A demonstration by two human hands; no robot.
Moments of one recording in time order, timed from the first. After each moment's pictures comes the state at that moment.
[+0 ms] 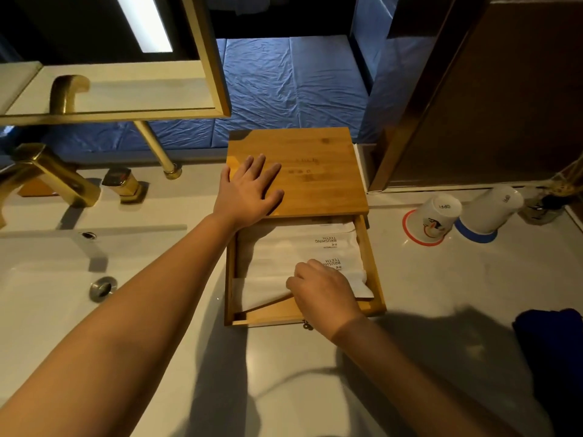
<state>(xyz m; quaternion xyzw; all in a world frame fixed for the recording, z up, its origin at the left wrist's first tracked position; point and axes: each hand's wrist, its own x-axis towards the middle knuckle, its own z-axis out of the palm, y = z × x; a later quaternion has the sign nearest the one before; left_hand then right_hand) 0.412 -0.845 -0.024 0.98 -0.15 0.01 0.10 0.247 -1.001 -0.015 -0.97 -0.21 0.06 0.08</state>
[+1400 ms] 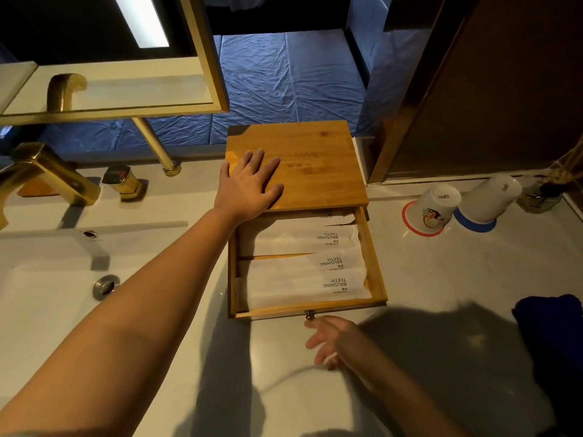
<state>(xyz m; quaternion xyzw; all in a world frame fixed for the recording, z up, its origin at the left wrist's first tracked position) 0.413 -0.843 -0.025 0.98 -0.16 0.01 0.10 0.181 -1.026 -0.039 -0.69 0.19 0.38 0.59</state>
